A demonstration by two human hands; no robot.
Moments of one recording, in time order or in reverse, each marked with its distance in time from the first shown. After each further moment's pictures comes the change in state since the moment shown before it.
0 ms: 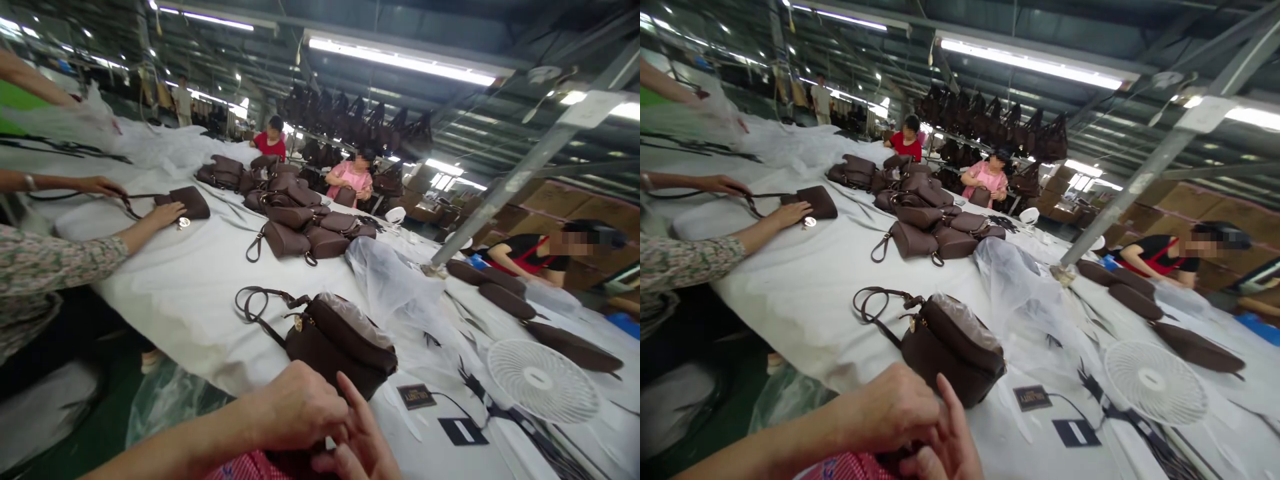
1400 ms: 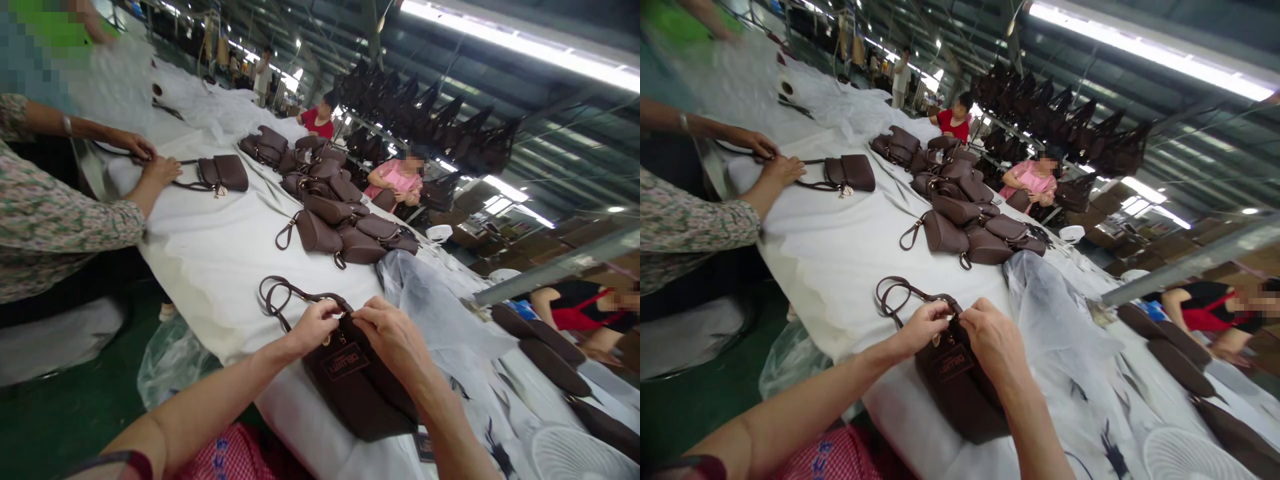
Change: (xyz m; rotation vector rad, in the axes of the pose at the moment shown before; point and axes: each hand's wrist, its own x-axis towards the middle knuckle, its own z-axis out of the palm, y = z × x) left_hand 0.025 -0.123 0.032 -0.978 0.718 -0.661; right_hand 0.179 -0.116 0.028 -1.643 -0.341 -0.457
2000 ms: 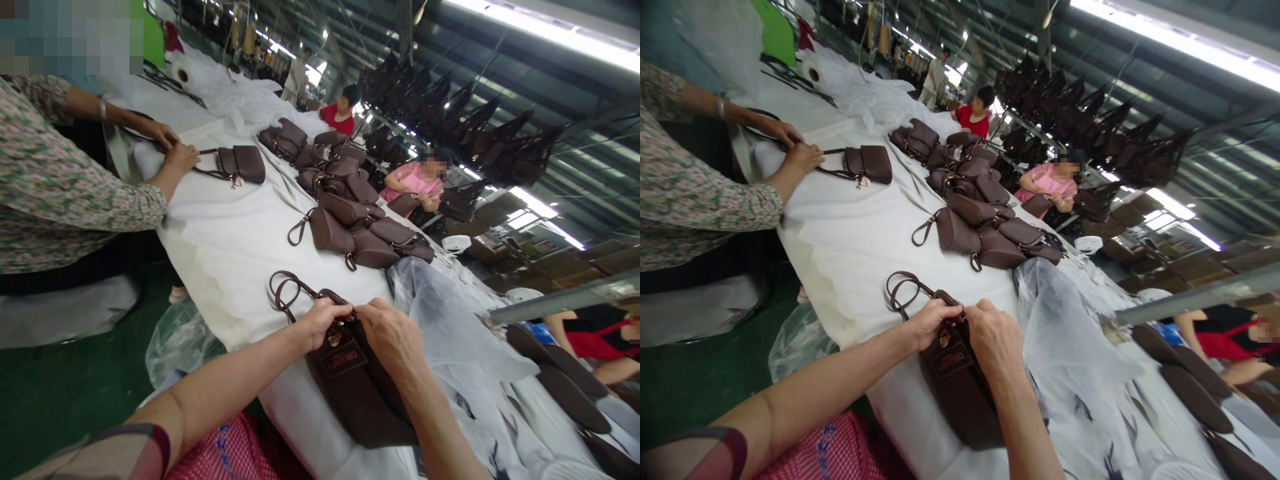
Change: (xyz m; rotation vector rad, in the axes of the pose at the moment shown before) left_hand 0.011 -0.004 0.007 -0.707 0.190 -0.412; right_hand 0.015 -0.005 0.015 -0.309 0.009 -0.038
